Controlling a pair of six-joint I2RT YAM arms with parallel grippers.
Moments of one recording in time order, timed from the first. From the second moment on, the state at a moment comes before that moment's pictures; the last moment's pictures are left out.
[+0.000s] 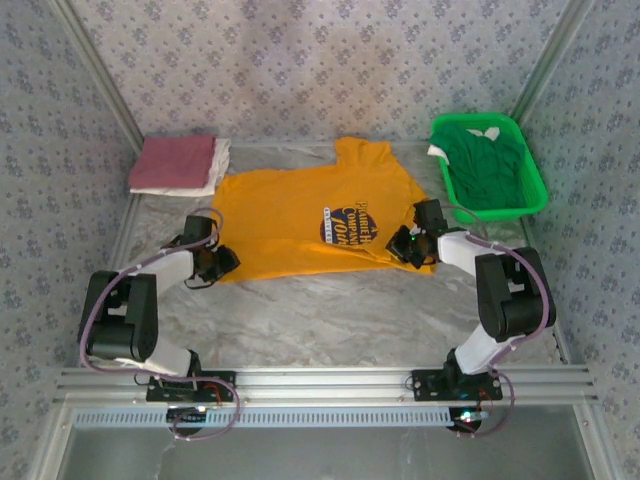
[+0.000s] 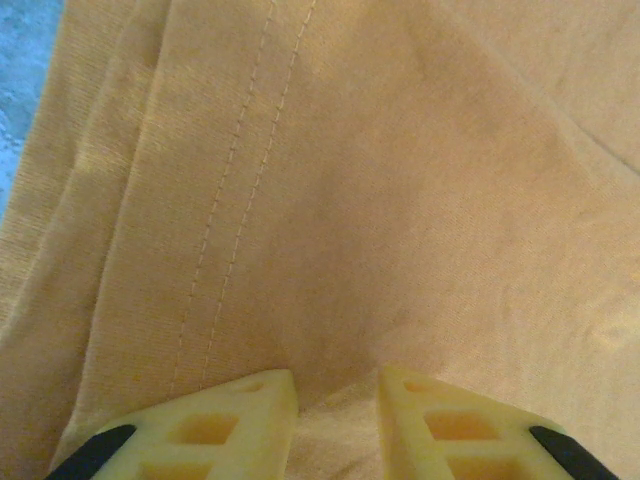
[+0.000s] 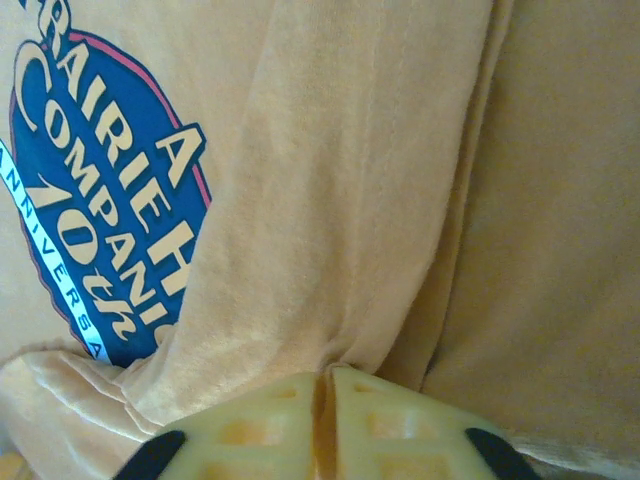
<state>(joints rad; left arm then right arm) -0.11 1.49 0.68 -0.32 0.18 -0.64 0.19 1.63 0.82 -0.23 -0.34 0.82</state>
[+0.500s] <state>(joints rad) -0.11 1.49 0.68 -0.31 0.18 -0.64 0.21 1.67 1.05 -0.30 -0.26 0.75</state>
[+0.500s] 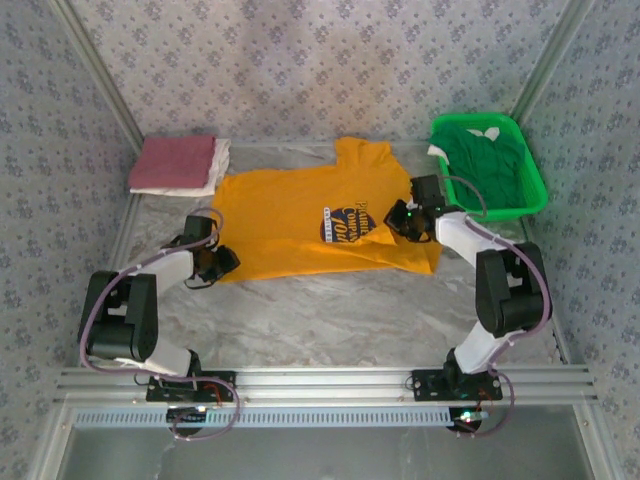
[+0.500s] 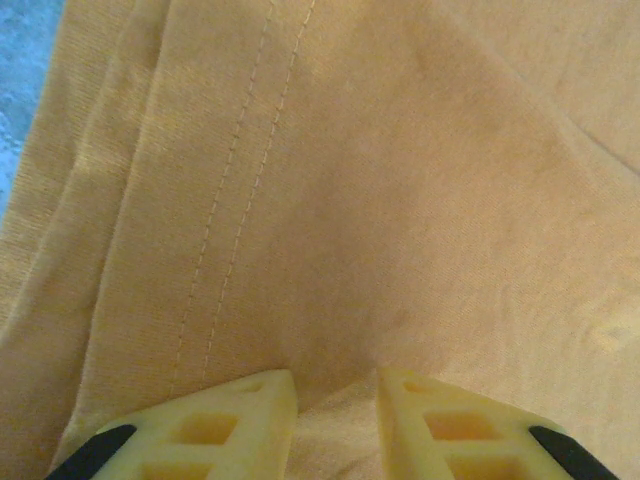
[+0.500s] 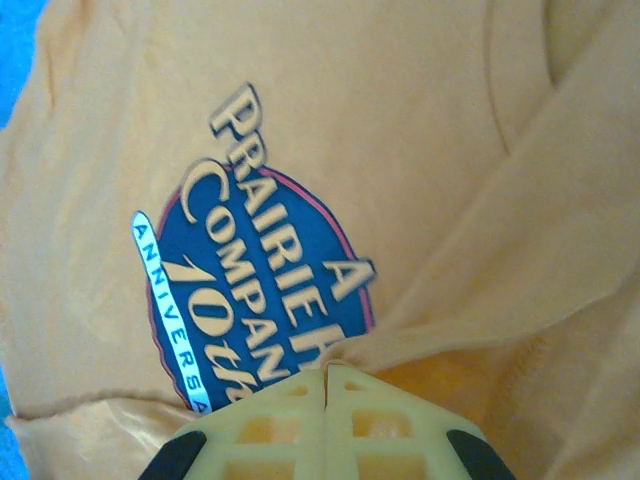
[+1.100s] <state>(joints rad) -0.11 1.49 0.68 -0.31 0.18 -0.63 0.36 2.04 1.64 -0.51 -0.12 0.57</state>
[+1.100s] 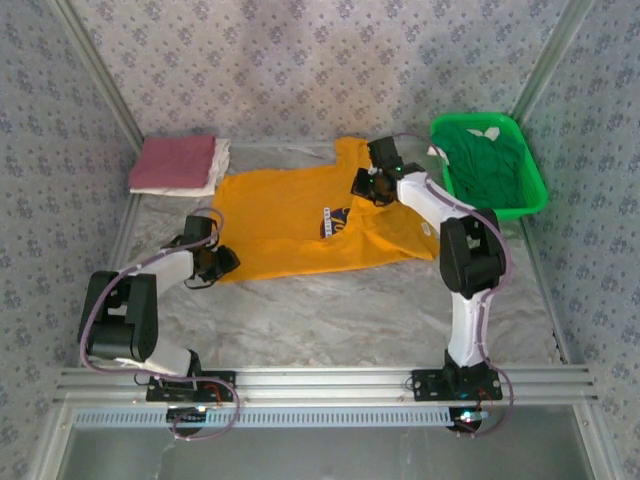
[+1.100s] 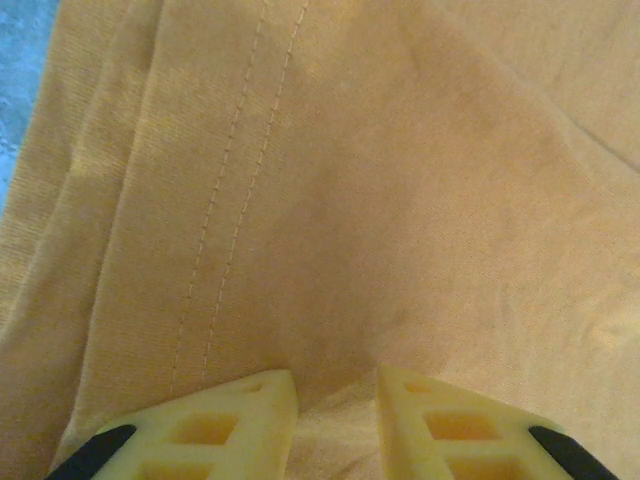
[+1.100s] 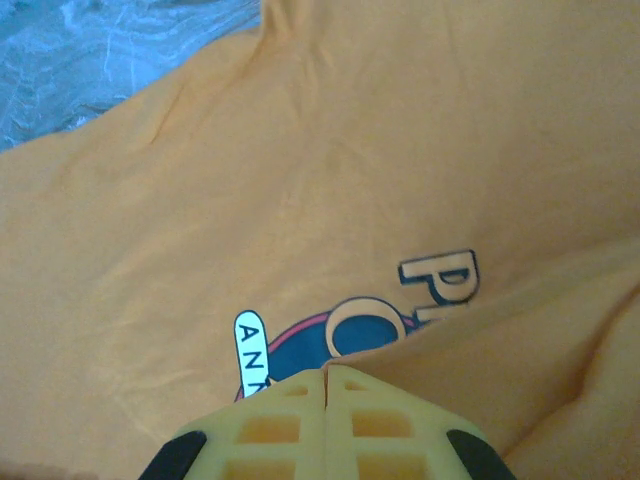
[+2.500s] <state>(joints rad) -0.12 1.47 0.69 -0.36 0.14 -0.61 0.20 2.00 1.42 -0.44 -0.41 0.71</state>
